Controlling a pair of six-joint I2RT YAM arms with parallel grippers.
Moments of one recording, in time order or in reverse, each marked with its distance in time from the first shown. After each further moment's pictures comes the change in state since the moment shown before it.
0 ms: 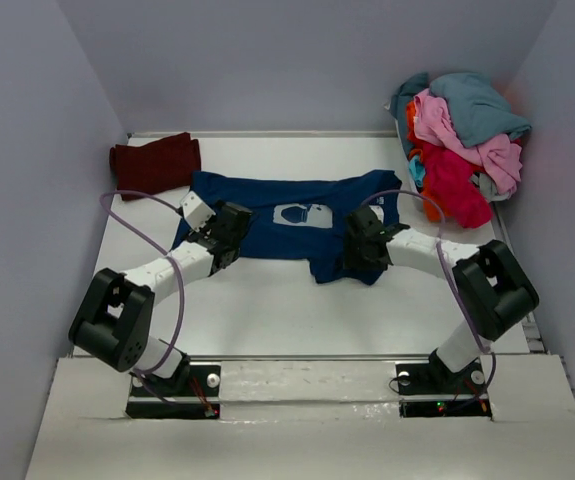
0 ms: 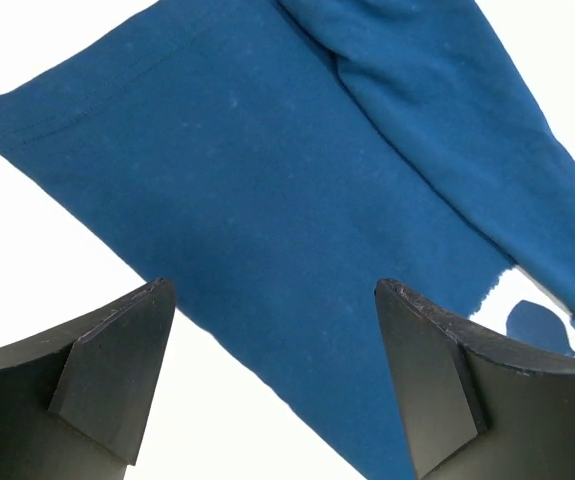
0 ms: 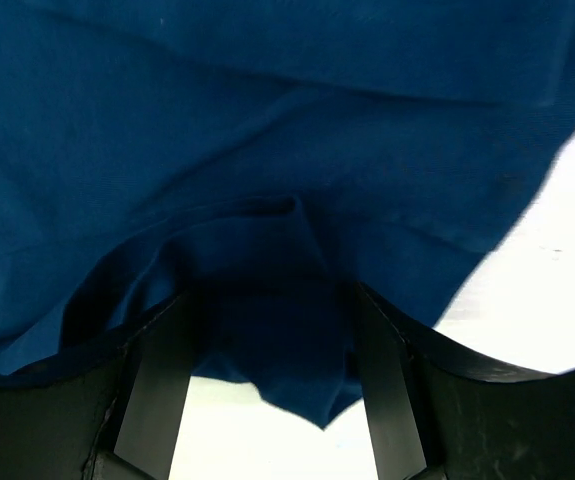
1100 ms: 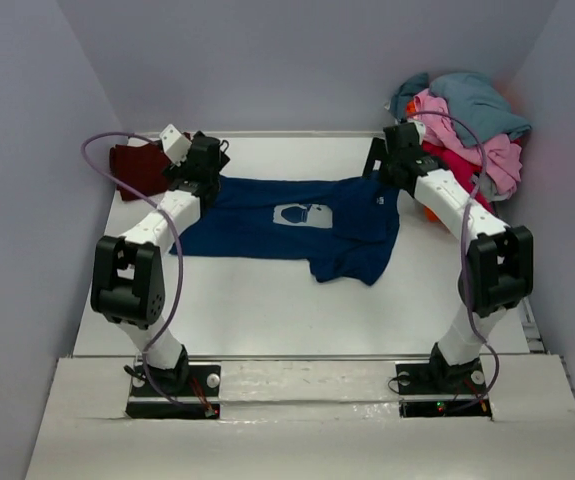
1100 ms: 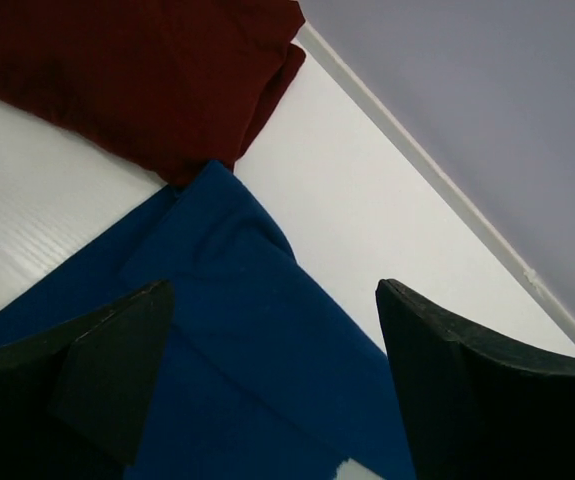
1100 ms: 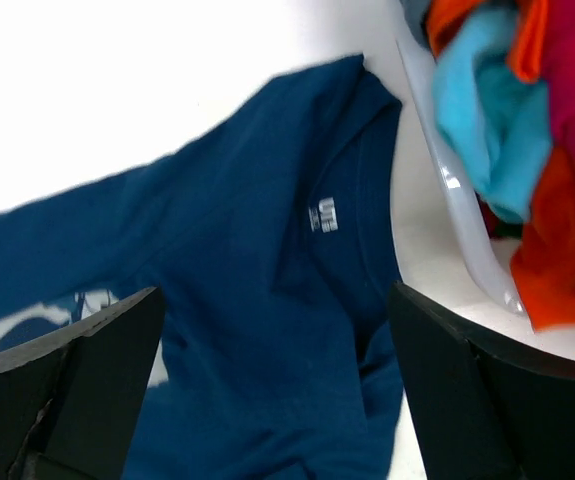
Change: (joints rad) left arm 0.275 0.307 0.490 0.173 0.175 0.294; right arm -0.282 0.201 0.645 -0.076 0.068 -0.120
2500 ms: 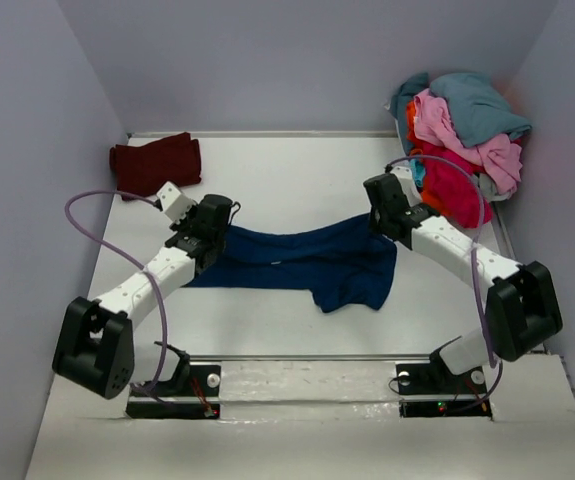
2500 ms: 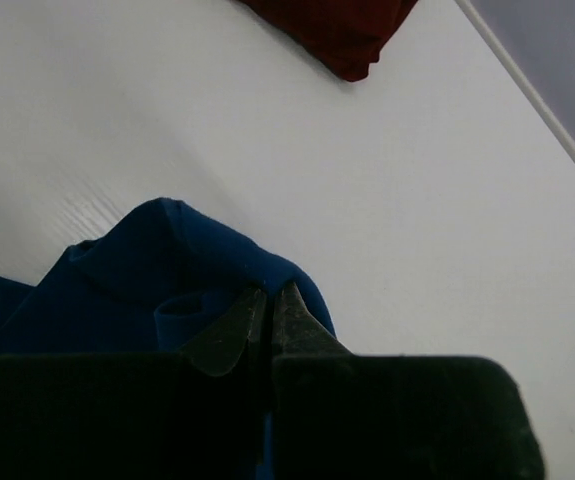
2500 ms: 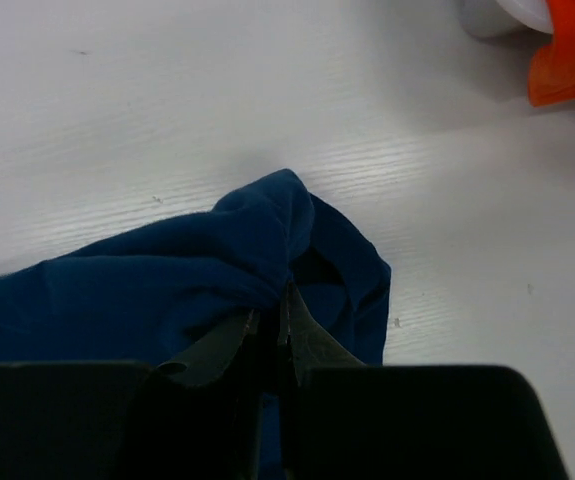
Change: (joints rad) left arm -0.220 -0.514 -0.486 -0.201 -0.267 -0.209; right arm 0.214 -0.397 -0.502 0.031 0.151 0.071
